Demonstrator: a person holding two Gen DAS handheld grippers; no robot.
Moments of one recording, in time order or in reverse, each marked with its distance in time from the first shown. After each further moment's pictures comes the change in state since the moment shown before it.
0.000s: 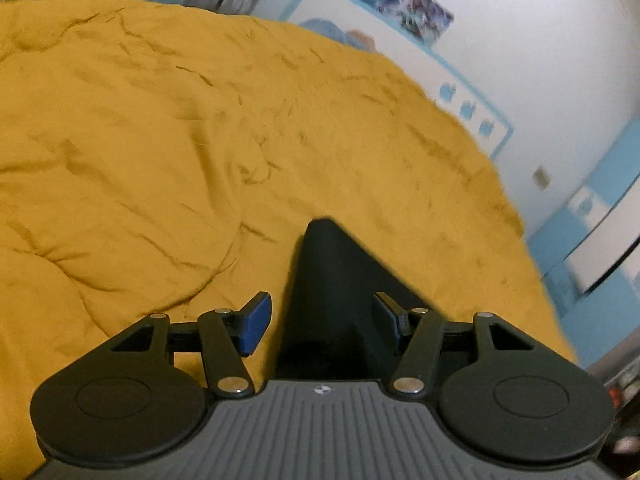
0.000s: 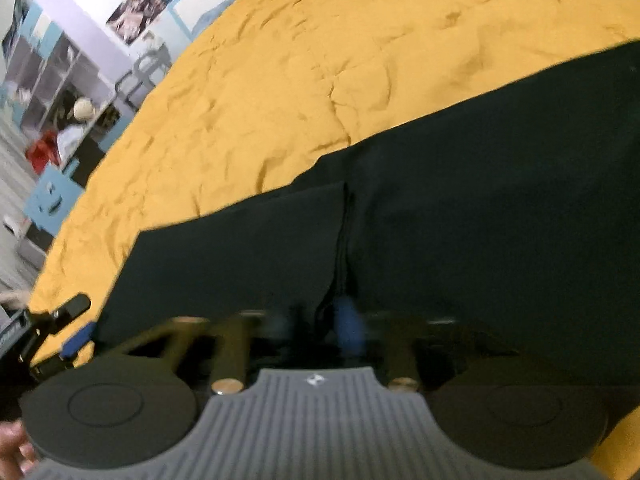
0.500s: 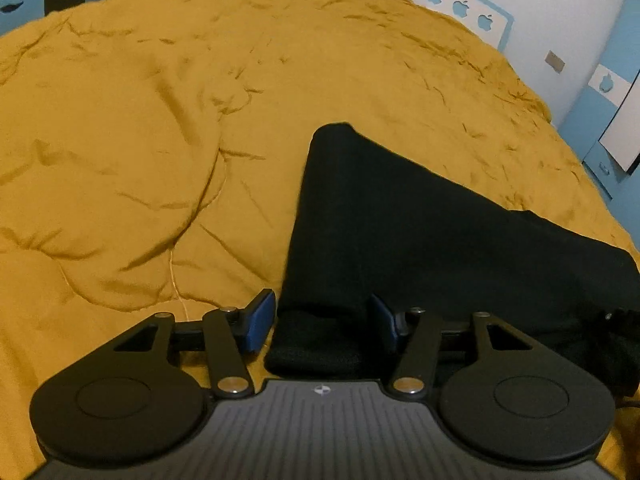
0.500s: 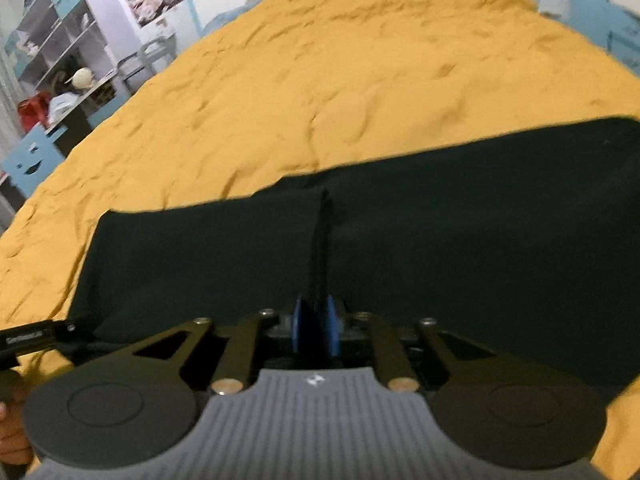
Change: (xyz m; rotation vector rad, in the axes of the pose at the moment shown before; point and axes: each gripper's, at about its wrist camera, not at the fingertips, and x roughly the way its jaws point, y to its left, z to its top) left arm 0.018 -0.026 -0.027 0.240 0.181 0.119; right arm -0.023 -0.010 -0.008 -0.179 -0.109 -0.136
